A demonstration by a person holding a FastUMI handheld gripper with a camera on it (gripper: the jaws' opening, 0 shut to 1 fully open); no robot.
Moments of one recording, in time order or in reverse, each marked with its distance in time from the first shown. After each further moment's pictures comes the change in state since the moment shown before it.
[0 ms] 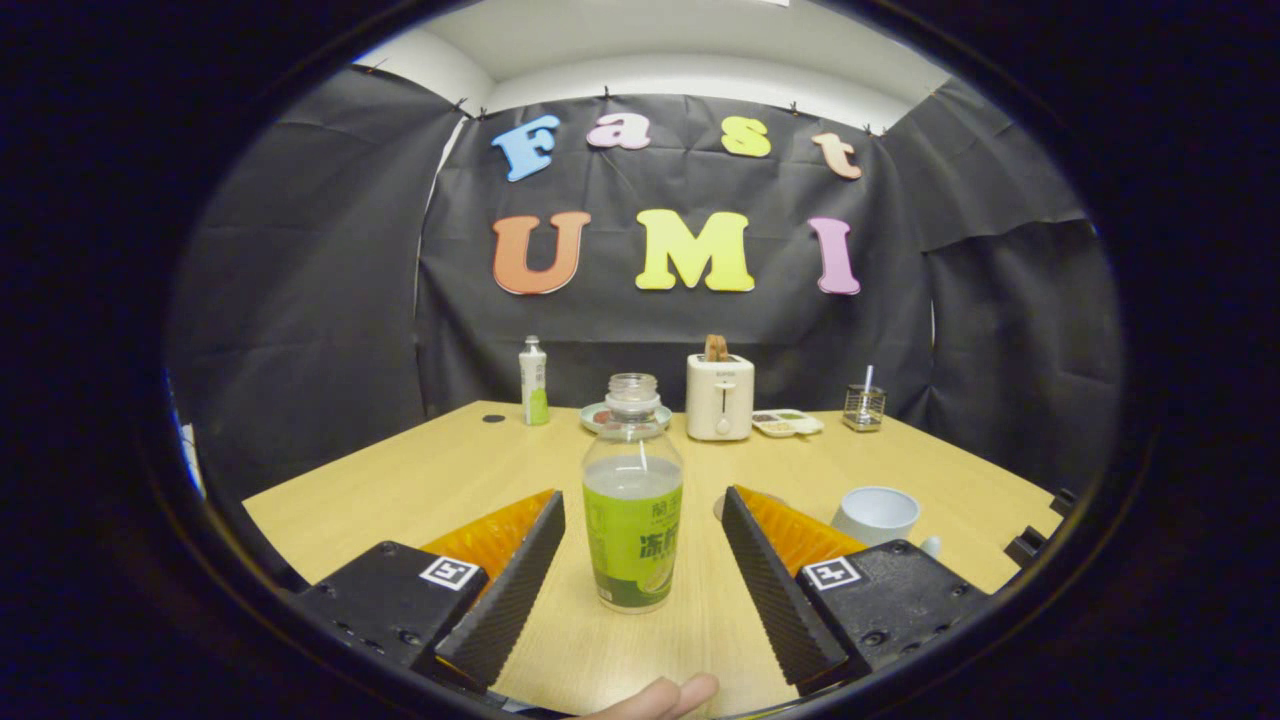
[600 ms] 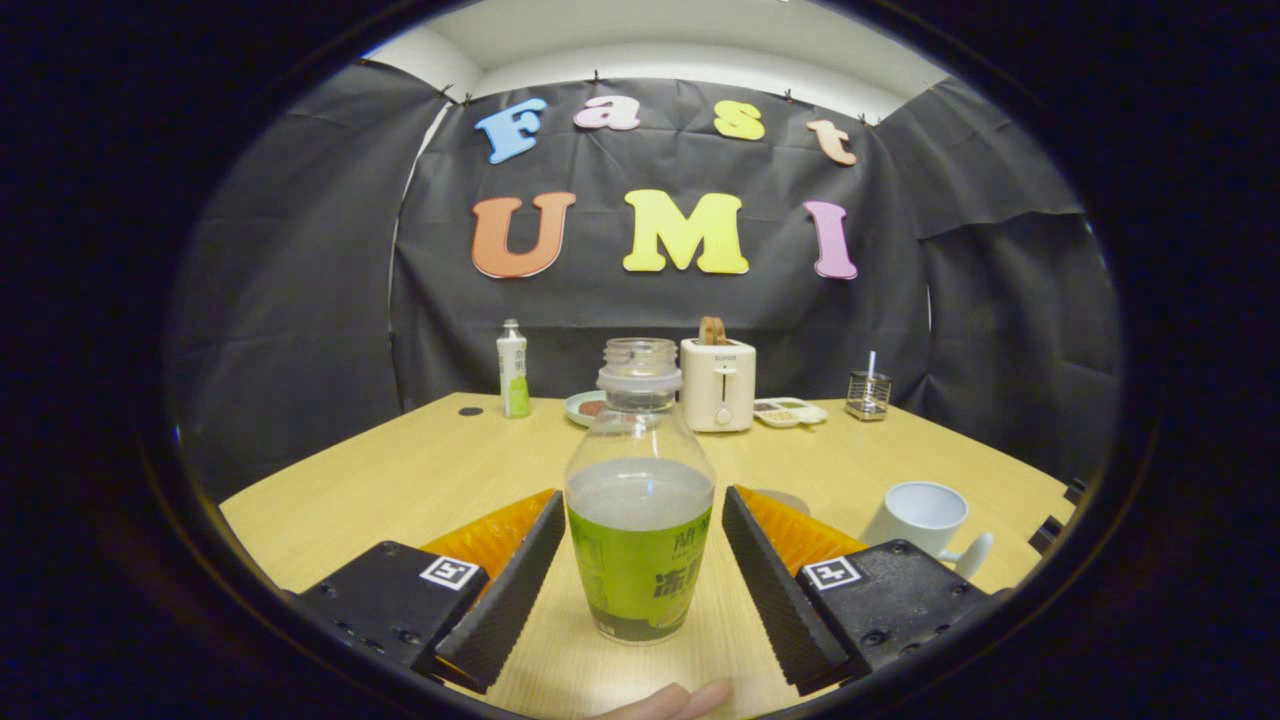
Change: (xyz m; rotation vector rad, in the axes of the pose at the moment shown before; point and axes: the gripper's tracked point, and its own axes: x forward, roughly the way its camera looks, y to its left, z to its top) arm 0.053 -0.004 -0.002 0.034 0.014 -0.079
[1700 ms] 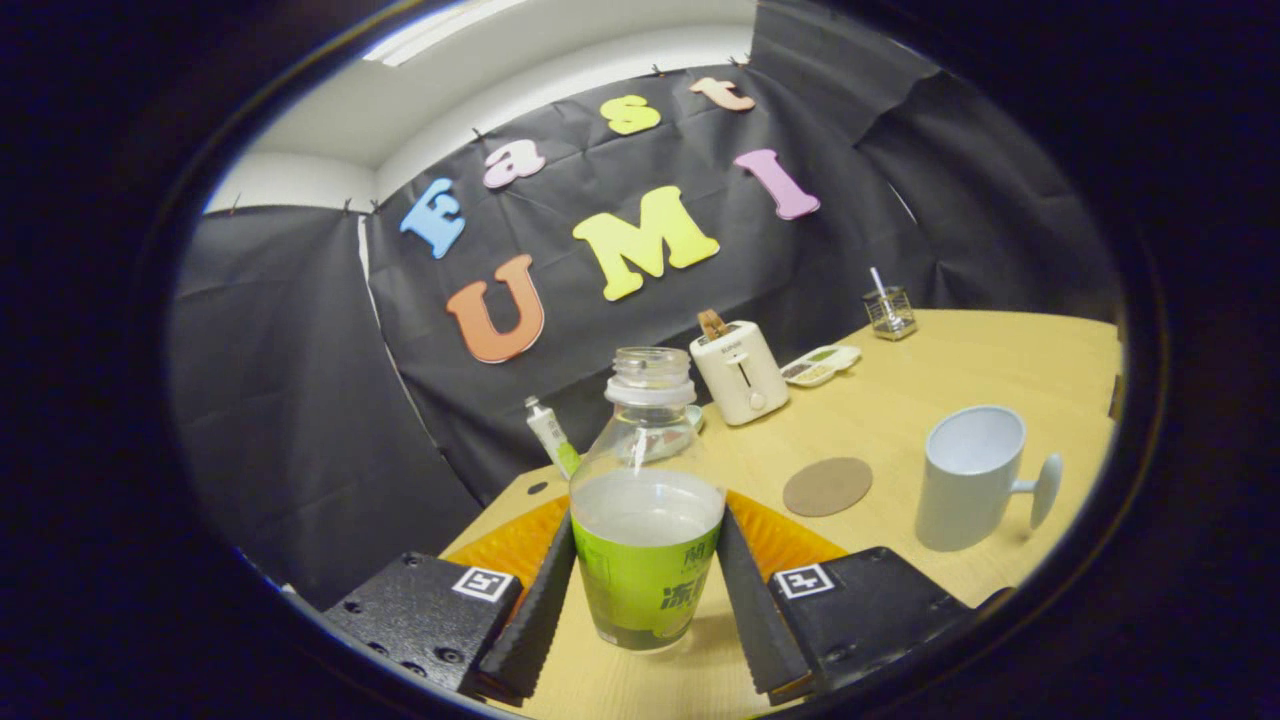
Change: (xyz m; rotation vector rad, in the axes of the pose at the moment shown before) arm -0.007 0.002 0.031 0.478 -0.009 0.239
